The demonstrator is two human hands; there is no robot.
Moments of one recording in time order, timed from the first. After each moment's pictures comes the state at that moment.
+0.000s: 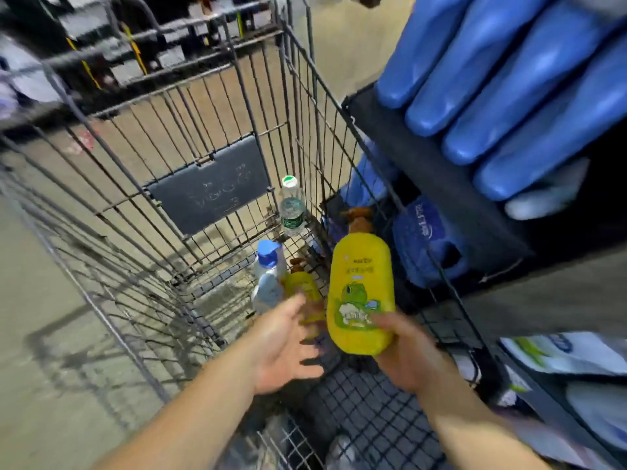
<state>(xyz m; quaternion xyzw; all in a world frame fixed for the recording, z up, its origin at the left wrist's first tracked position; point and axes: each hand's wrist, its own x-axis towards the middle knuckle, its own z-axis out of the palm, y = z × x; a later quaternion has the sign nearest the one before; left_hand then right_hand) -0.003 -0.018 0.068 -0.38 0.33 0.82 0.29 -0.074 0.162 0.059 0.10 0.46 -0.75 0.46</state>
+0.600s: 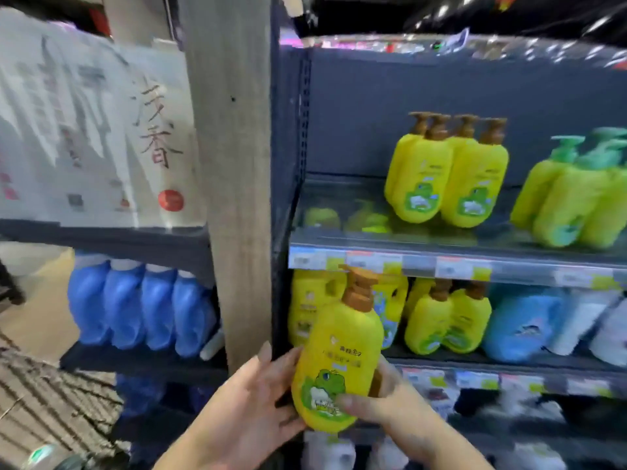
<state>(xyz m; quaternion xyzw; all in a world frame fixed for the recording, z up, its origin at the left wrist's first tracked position) -0.028 0.218 0.341 0.03 0.40 0.78 0.48 0.044 0.420 0.335 0.04 0.66 -0.74 0.05</state>
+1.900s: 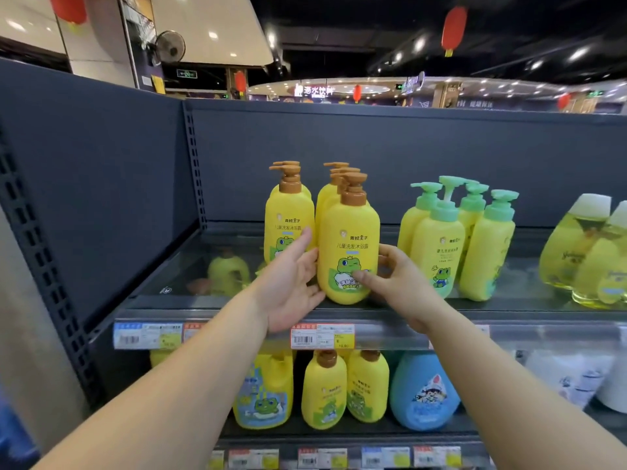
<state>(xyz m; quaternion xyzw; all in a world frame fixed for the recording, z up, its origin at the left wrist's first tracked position) -0.092 0.550 0.489 0.20 0.50 0.74 0.40 -0.026 0.724 0.468 0.10 0.80 -0.55 -0.20</state>
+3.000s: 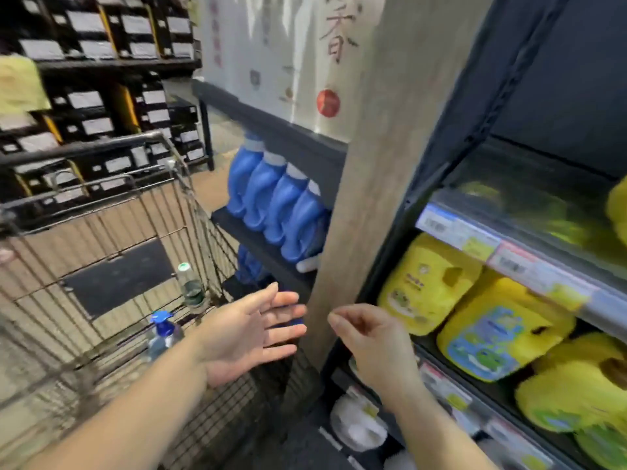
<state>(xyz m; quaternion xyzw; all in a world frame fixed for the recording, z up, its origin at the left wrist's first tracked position) -0.015 0.181 0.303 -0.17 0.46 0.84 0.22 -0.035 0.377 0.313 -0.08 0.84 -0.53 0.04</state>
